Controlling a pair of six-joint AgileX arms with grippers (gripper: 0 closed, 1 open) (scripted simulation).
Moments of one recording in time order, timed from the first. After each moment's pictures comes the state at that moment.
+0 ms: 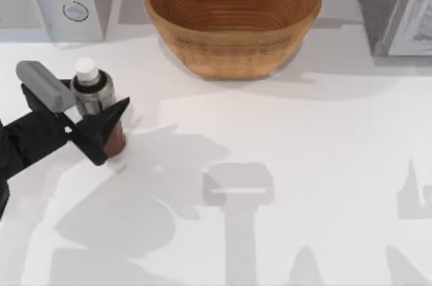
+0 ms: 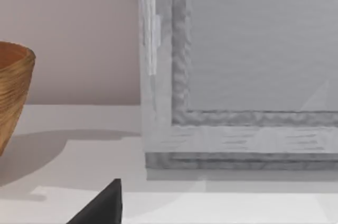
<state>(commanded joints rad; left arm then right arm) -0.01 2.01 0.48 1.37 0.81 0.13 0.00 0.00 0.00 0.00 0.00 0.00</state>
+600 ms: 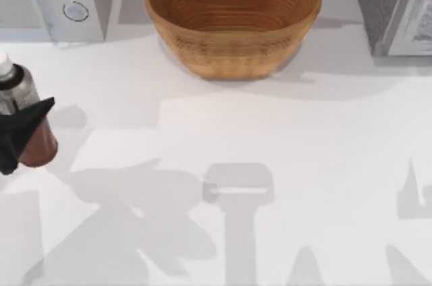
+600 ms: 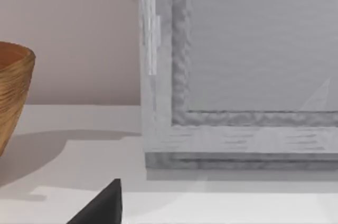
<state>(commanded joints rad) 0.31 1.47 0.41 0.73 1.12 0.30 0.00 0.00 0.00 0.00 0.00 0.00</state>
